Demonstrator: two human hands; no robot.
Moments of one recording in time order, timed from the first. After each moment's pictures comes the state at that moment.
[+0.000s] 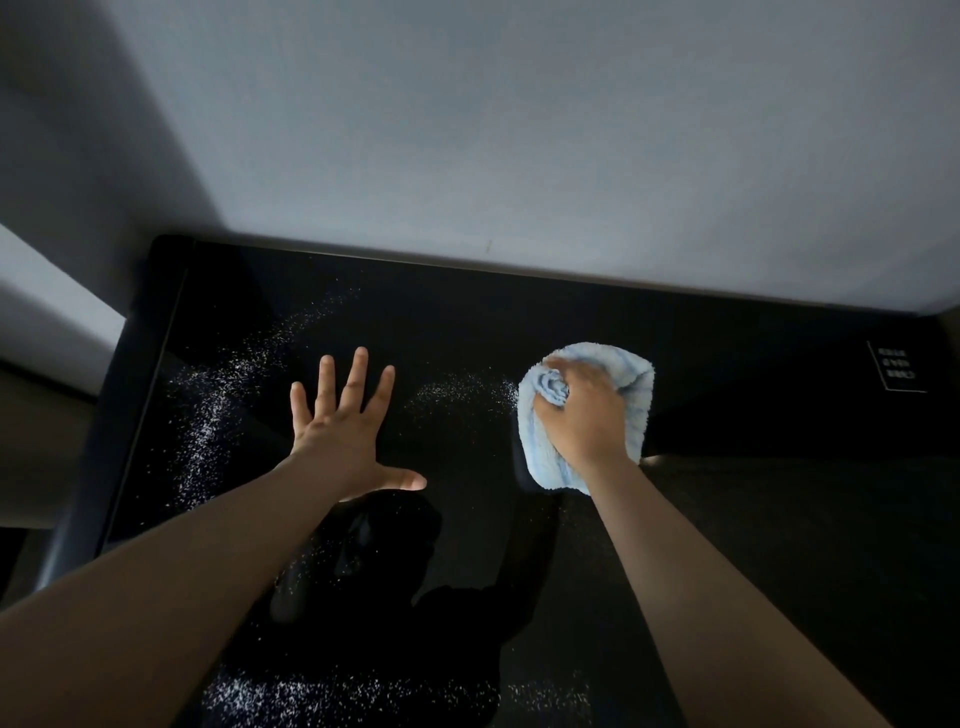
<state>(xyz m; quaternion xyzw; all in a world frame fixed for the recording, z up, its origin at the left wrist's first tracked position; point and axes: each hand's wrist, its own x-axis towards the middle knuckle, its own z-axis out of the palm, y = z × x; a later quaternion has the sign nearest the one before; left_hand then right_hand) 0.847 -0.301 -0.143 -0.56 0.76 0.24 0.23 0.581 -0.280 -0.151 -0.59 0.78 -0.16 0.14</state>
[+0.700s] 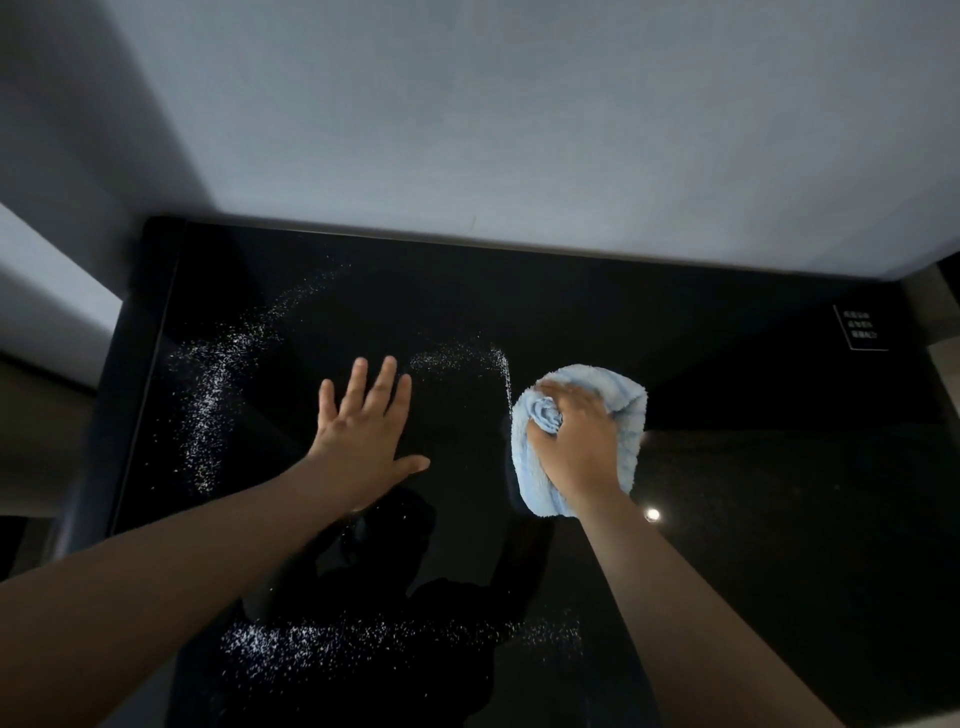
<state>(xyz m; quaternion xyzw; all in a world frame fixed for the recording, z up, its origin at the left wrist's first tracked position) 0.836 -0.255 -0.126 -0.51 0.82 0.17 0.20 0.596 -0.204 -0.147 -0.56 0.79 -0.19 0.16</state>
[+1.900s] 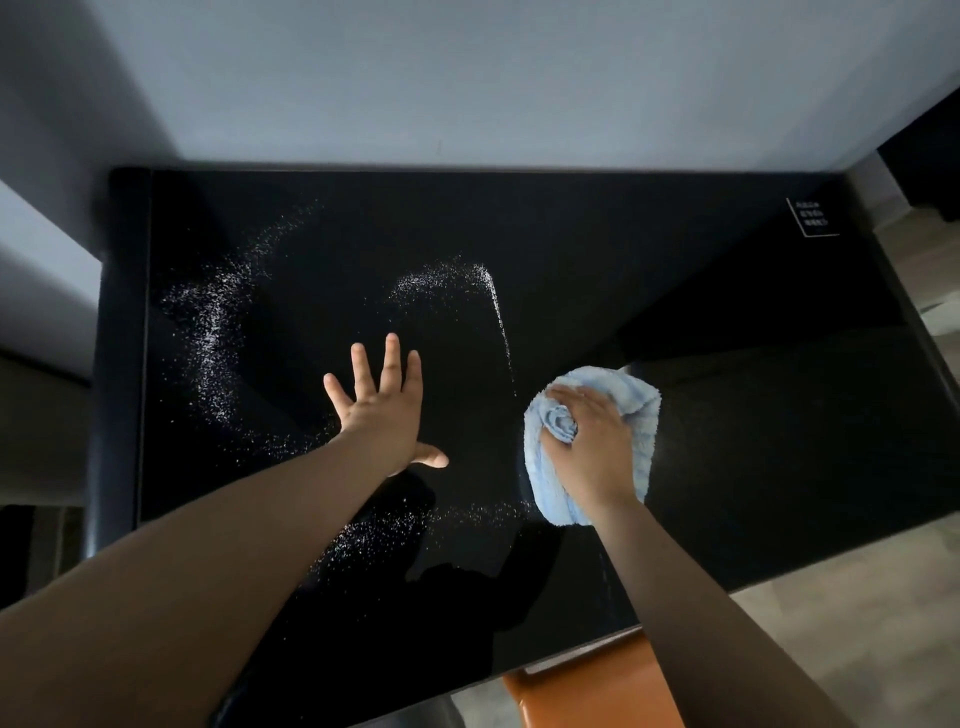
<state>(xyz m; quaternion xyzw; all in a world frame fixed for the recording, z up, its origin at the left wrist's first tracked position) 0.831 -0.196 -0.134 -0.50 0.78 0.25 0.28 0.623 -0.079 -0.161 -0.51 0.84 -0.13 0.13</state>
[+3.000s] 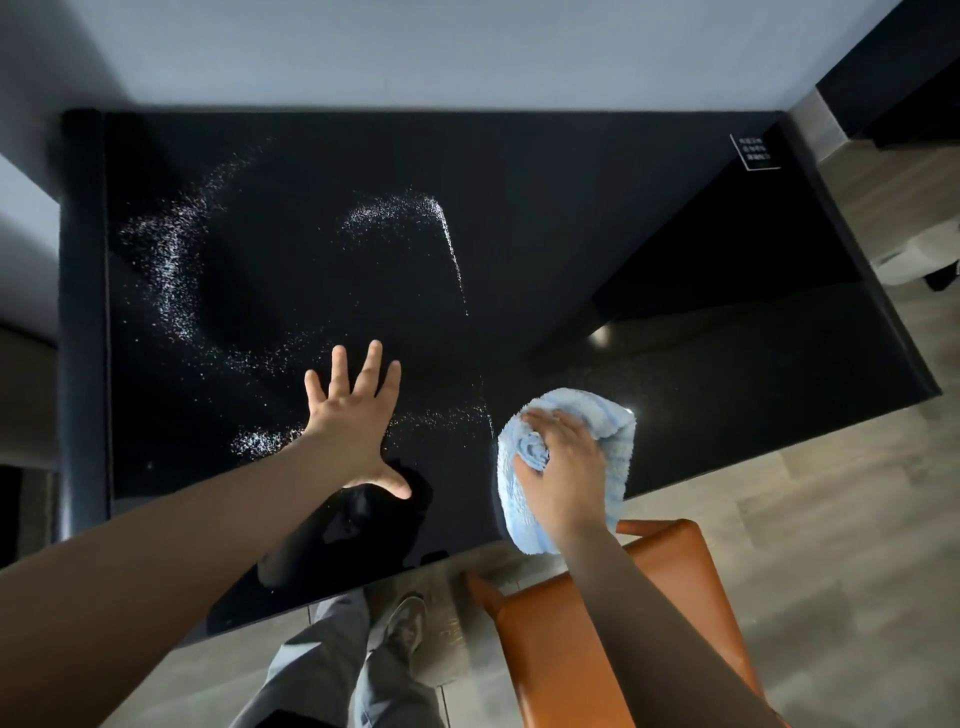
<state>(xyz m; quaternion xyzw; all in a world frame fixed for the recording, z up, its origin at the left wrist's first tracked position) 0.855 -0.094 -0.127 -0.41 0.84 0.17 0.30 0.656 0.057 -0.151 -0.49 0.85 -0.12 0.13</state>
